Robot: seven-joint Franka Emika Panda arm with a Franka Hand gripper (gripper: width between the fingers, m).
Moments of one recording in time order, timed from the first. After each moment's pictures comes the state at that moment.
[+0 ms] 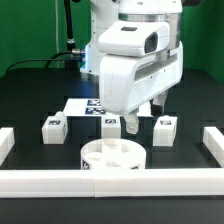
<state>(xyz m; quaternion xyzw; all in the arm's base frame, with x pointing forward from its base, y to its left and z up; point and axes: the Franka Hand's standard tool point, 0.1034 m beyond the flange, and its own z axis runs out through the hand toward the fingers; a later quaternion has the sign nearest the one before) 0.573 0.015 0.057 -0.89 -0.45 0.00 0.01</state>
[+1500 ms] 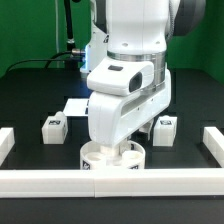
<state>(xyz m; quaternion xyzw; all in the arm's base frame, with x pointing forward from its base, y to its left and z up) 0.563 0.007 0.010 -0.89 -0.45 0.00 0.01</state>
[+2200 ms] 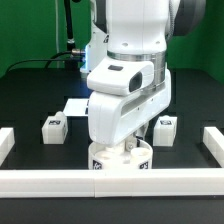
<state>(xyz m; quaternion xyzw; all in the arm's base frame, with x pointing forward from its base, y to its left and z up) 0.563 0.007 0.011 -0.89 -0.45 0.00 0.01</state>
